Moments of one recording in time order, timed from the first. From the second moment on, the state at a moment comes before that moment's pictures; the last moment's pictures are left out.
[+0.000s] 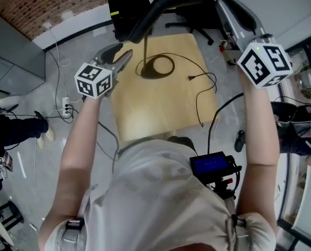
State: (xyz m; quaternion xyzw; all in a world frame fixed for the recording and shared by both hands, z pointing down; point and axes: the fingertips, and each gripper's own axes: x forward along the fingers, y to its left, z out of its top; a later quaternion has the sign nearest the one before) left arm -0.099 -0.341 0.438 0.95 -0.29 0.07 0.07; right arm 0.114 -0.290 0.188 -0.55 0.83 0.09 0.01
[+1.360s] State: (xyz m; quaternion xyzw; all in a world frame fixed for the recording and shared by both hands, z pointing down) left arm -0.080 -0.061 0.474 0.93 -0.33 0.04 0.13; right arm 0.145 -0.045 0.449 -0.43 0.89 -0.13 0.03
